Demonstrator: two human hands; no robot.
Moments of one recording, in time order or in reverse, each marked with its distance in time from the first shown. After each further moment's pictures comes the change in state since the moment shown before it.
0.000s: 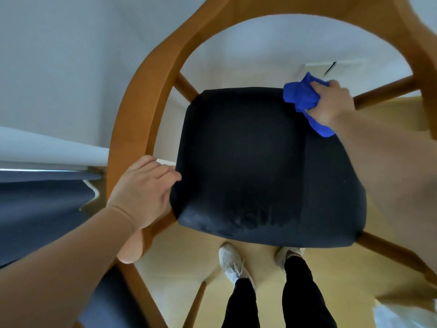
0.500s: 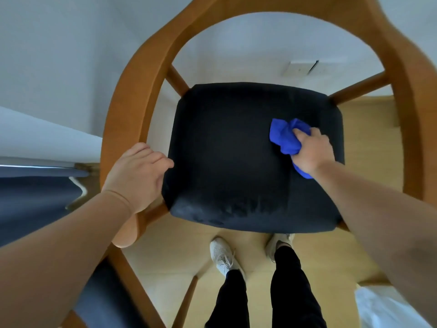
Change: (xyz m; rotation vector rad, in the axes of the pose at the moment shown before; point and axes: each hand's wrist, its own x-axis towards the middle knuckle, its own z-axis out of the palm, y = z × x) left_hand -0.001 0.000 0.000 0.008 0.015 -0.038; right_hand -0.123 -0.002 0.048 -0.004 -0.109 0.084
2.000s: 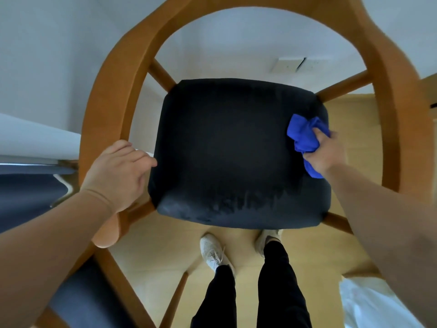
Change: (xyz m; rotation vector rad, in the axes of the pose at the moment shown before) left_hand 0.001 -0.001 0.002 0.009 0.001 0.010; right_hand -0.010 0.063 -0.007 0.233 0.102 0.119
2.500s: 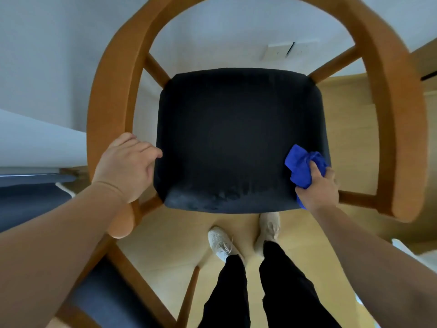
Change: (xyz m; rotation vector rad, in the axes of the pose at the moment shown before) left_hand -0.001 0.003 -0.002 -0.033 0.043 0.020; right_hand -0.137 0.017 0.063 -0.037 -0.043 0.313
